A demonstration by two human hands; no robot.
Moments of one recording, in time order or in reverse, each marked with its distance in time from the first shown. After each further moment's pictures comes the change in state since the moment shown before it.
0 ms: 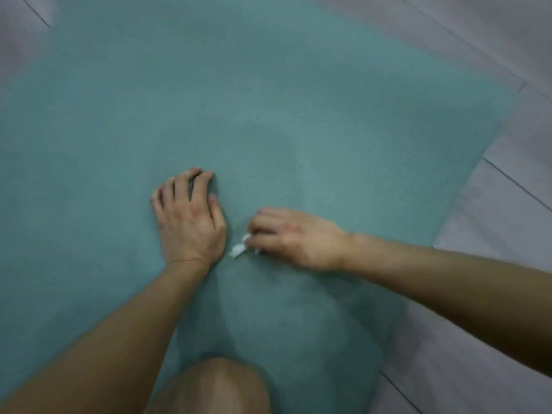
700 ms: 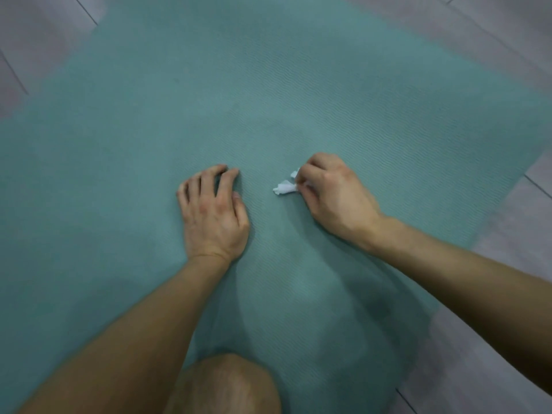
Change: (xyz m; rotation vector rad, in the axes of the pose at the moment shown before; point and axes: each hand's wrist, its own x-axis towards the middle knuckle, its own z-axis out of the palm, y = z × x) left_hand 0.001 0.004 -0.003 -0.003 -0.006 -0.028; right_hand 0.013 0.041 -0.009 -0.071 0.248 0.623
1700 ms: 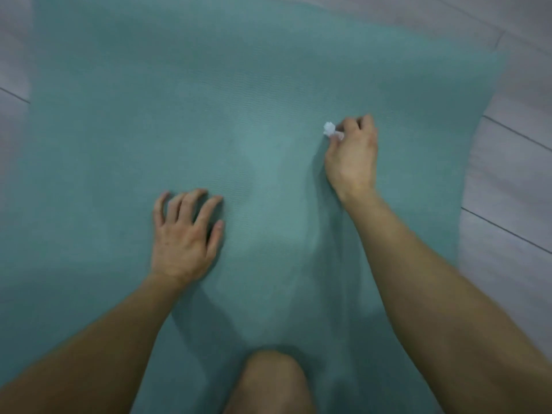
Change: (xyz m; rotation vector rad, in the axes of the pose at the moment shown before) left_hand 0.102 -0.130 -0.022 0.002 -0.287 0.624; right_hand 0.069 -0.009 0.017 -0.123 0.520 0.966
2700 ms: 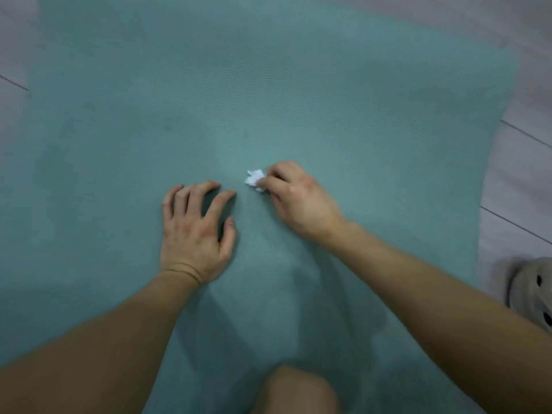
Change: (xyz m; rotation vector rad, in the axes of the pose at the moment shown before) left_hand 0.001 -0.006 0.007 -0.147 0.074 -0.006; right_hand -0.084 -0.062 0.016 0.097 -0.365 -0.709
